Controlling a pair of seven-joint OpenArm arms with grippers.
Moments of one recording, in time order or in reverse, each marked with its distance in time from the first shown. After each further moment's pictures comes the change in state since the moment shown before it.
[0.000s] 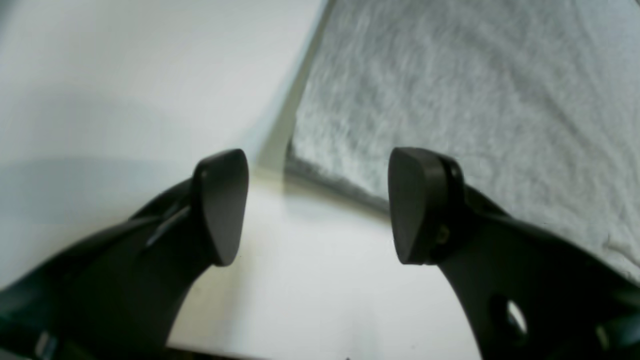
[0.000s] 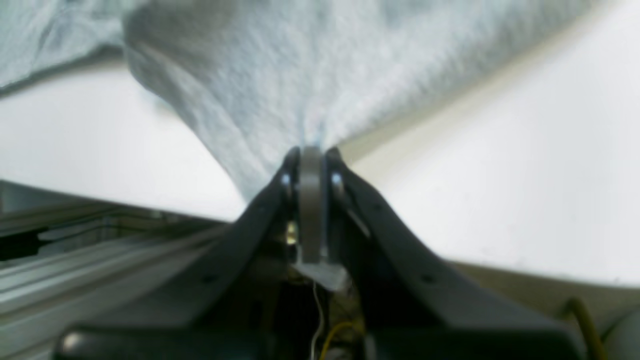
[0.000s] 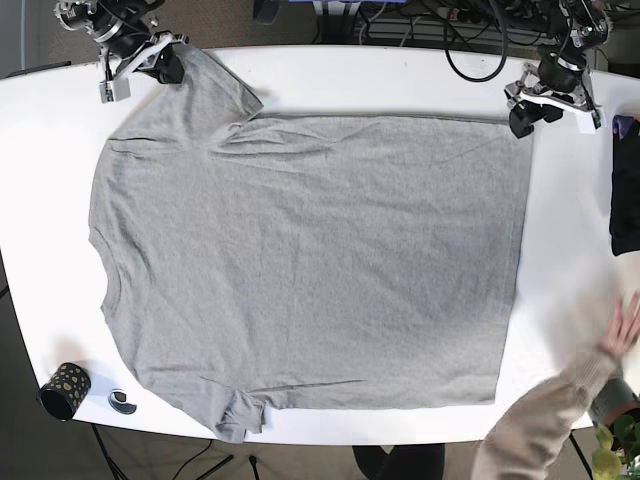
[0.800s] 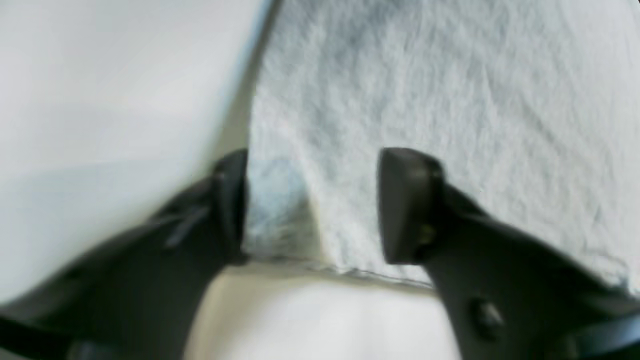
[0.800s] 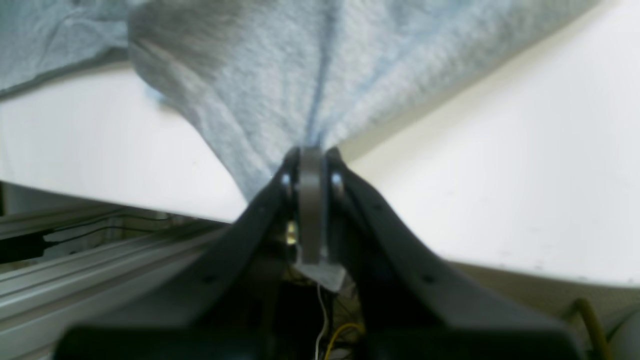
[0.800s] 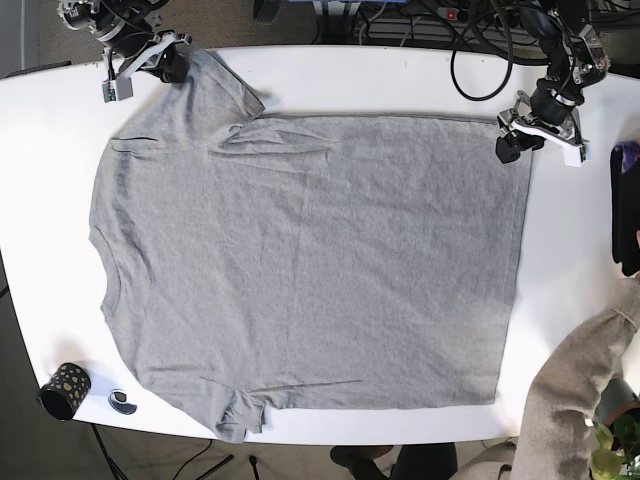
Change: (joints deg) left arm -10.7 -2.9 3.4 -10.5 -0.7 -4.3 5.5; right arm 0.3 -0.5 0.0 0.0 -0.3 0.0 -0.1
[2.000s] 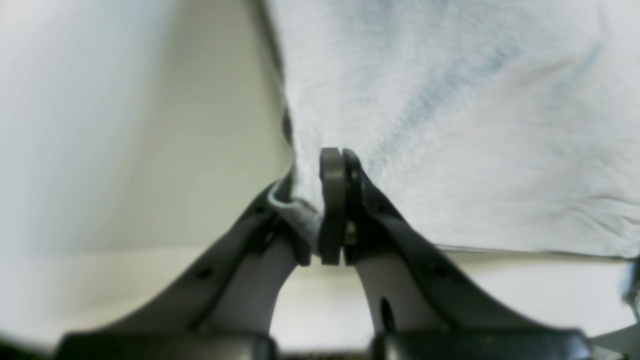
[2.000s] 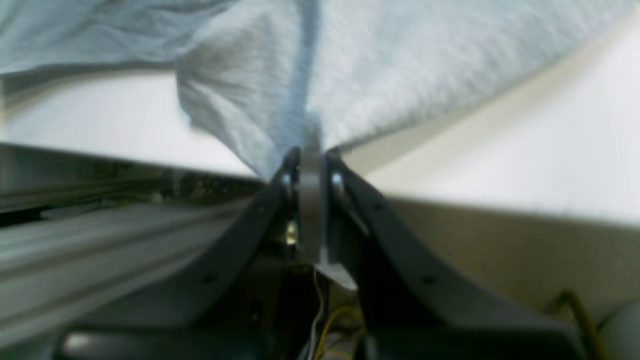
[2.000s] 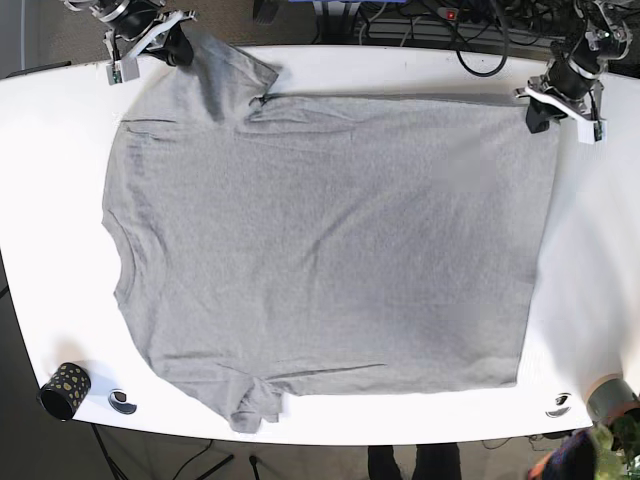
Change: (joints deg) left arm 11.0 -1.5 -5.7 13.0 0.7 -6.6 1.9; right arm -8.8 -2.1 -0.3 9.6 1.3 0.0 -0.1
